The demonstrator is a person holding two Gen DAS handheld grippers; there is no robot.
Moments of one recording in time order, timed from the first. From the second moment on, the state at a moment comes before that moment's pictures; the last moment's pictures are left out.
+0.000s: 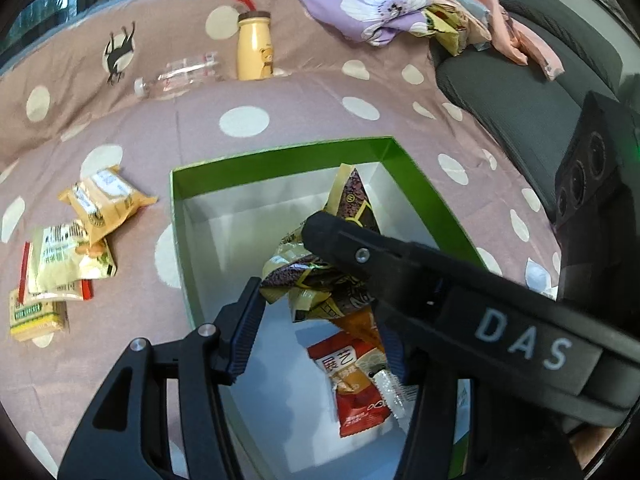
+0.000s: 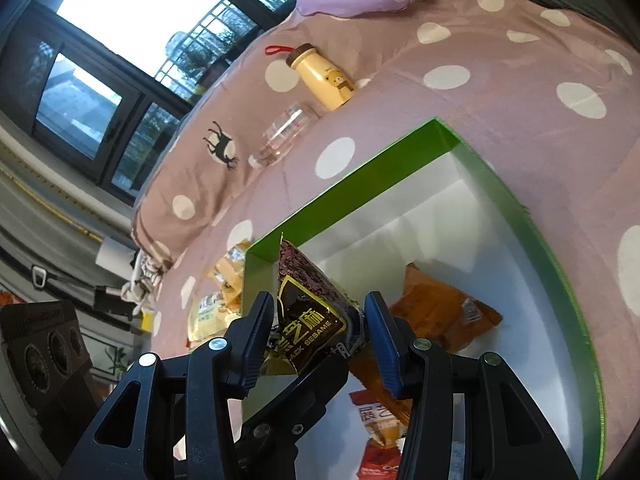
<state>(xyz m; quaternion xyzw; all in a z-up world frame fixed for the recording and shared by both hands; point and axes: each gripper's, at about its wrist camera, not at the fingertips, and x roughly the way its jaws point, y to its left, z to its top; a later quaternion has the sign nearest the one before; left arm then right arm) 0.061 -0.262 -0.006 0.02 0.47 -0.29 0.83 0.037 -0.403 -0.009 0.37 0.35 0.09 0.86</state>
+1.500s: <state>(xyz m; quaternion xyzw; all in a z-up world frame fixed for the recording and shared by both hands) 0.022 -0.013 0.033 -0.14 0.44 -0.15 0.87 0.027 -0.278 0.061 0.24 0.37 0.11 0.89</state>
